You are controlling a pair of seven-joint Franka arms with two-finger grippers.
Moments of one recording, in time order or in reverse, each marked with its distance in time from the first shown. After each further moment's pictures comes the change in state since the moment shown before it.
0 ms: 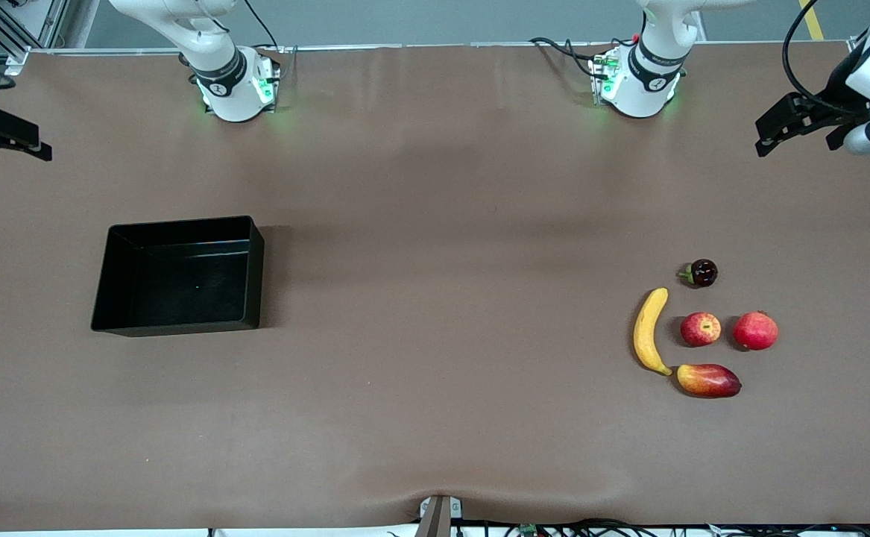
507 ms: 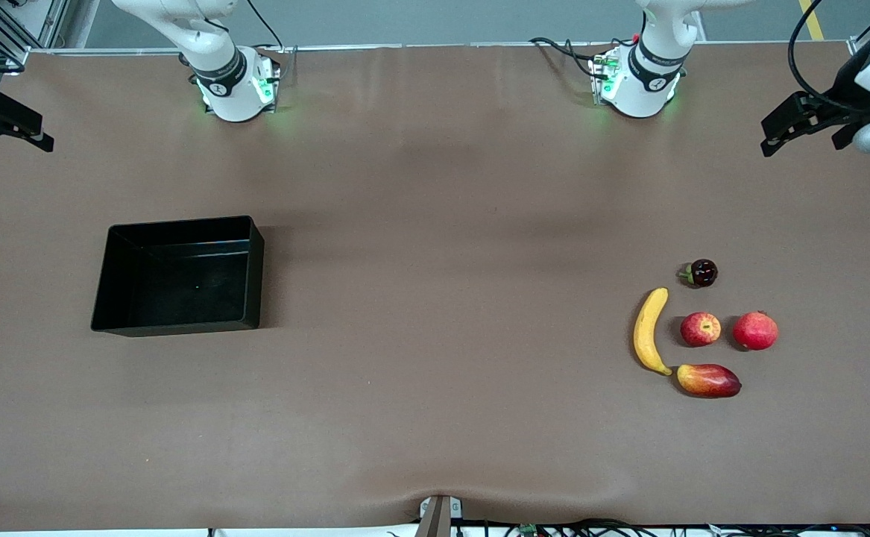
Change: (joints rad) left arm 0.011 0.004 0.001 0.027 0.000 0.000 0.000; right arm -0.034 -0.128 0.018 -0.189 0.000 0.124 0.000
